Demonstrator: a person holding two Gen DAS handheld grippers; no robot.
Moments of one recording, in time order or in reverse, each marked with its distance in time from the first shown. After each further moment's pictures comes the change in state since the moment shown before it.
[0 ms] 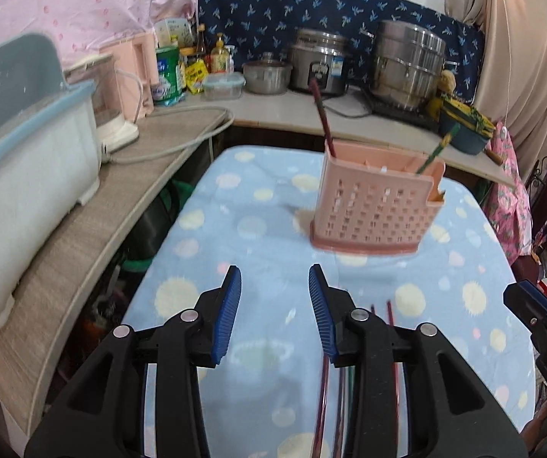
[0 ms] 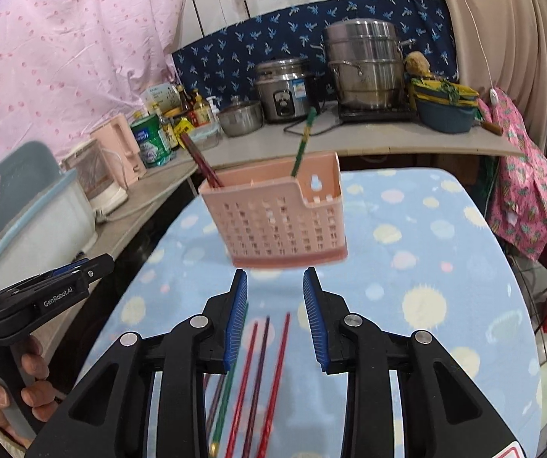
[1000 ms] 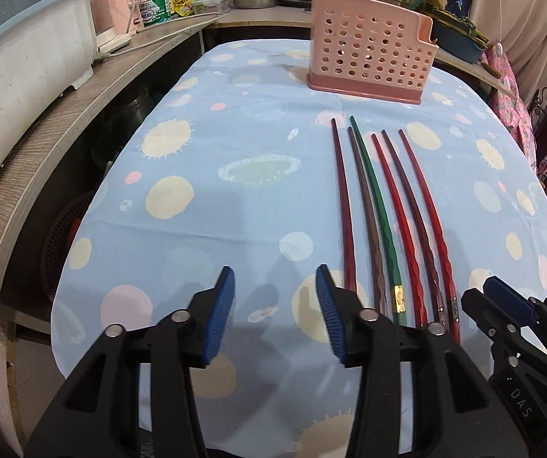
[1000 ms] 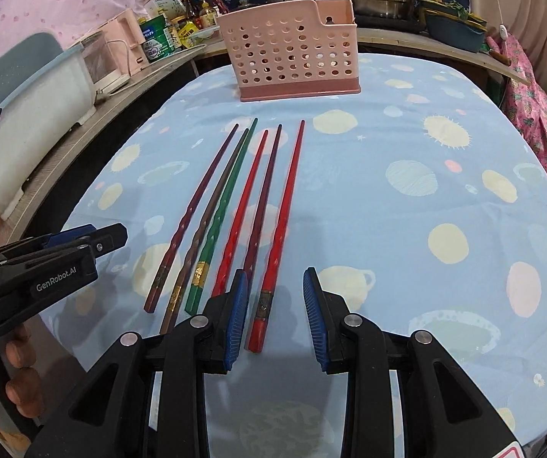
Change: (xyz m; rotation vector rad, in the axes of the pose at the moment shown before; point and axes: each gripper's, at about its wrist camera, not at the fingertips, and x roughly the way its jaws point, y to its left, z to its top) left arm 0.010 -0.001 -0.140 0.073 0.226 0.008; right arm 0.011 0.018 -0.154 -0.049 0.278 -0.019
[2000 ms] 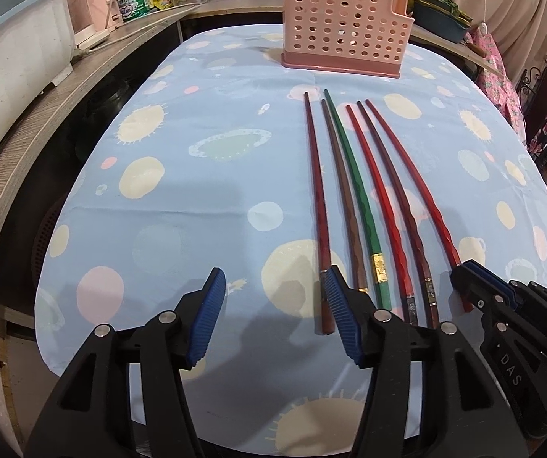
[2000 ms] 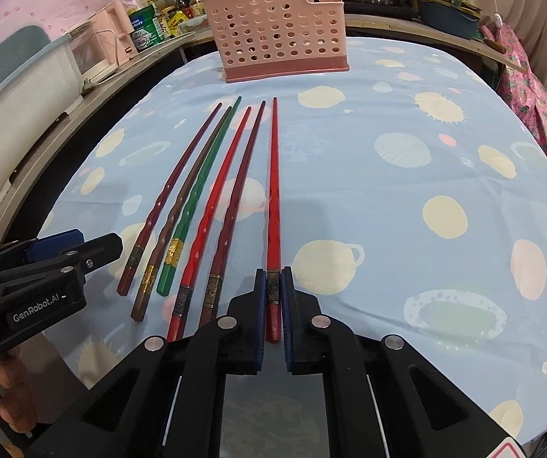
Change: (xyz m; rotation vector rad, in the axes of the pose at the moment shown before) left arm 0.007 -0.018 -0.014 0.052 0.046 -0.041; right arm 0.012 -0.012 -0.012 0.016 0.034 -0.023
